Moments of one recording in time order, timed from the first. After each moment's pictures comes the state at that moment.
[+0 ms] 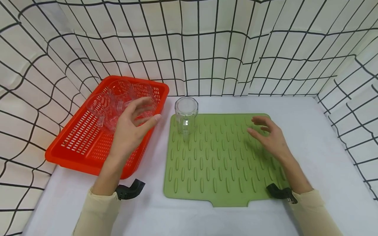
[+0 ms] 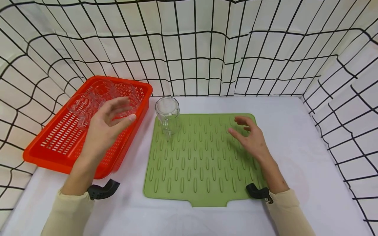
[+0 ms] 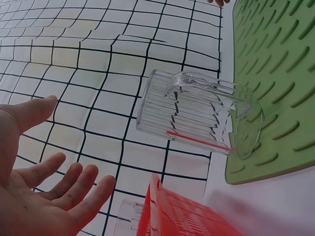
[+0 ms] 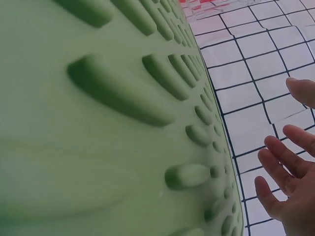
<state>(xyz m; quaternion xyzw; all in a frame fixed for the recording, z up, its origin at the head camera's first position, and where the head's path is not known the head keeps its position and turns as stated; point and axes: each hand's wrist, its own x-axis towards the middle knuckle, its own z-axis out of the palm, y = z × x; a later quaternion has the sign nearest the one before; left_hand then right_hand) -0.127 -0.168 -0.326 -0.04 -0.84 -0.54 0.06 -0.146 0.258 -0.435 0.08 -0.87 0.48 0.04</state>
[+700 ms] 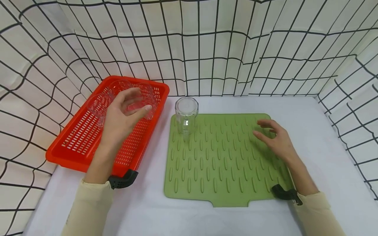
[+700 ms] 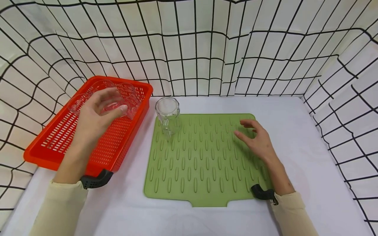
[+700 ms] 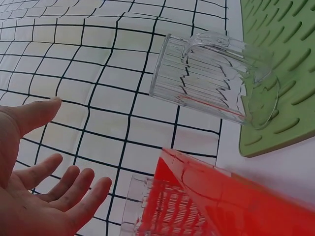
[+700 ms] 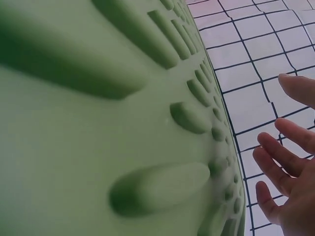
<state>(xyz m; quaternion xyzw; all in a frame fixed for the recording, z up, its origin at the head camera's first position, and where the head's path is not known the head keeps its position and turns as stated) -0.147 -0.188 -0.314 0.00 -0.85 -0.53 0.07 -0.142 0.277 -0.440 0.06 -0.89 0.44 0.04</state>
